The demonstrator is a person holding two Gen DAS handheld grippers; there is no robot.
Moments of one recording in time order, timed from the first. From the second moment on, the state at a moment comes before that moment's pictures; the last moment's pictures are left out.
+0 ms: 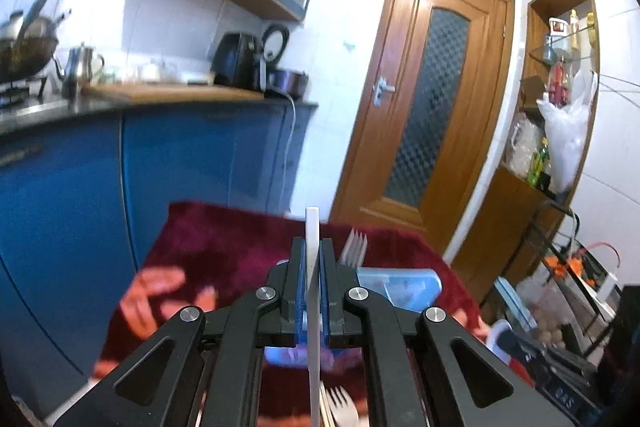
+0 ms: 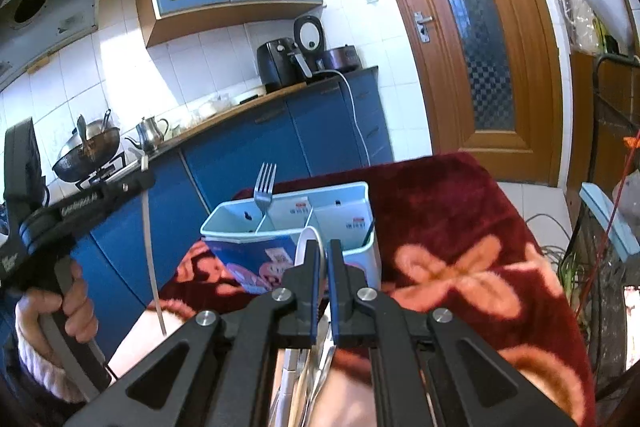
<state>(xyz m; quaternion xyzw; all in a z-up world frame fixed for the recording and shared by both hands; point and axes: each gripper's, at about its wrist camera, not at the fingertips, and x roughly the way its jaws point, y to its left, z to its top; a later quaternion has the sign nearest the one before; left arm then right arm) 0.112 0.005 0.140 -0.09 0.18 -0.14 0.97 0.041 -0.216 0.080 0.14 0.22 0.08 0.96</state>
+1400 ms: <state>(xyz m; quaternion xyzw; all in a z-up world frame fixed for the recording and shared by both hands) 0.187 -0.020 0.097 -0.10 0.07 -0.10 0.99 0.143 -0.212 0.105 0.06 0.02 -0.04 1.00</state>
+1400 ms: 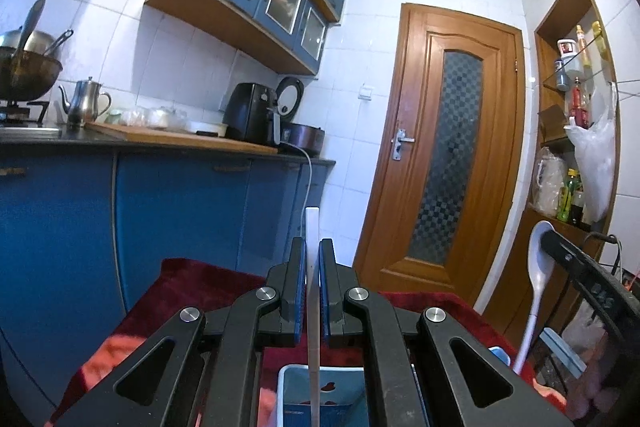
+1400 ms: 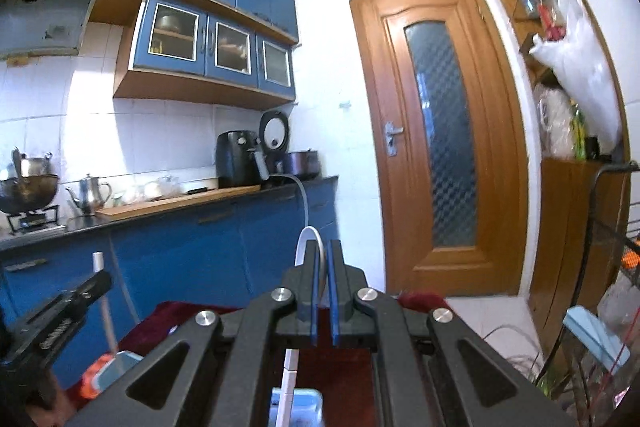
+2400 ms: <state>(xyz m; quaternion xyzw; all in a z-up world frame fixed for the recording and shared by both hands) 0.156 -0.028 0.121 -0.08 0.15 -0.13 0.98 0.112 -0.193 0.112 0.08 0.09 0.07 0.99</state>
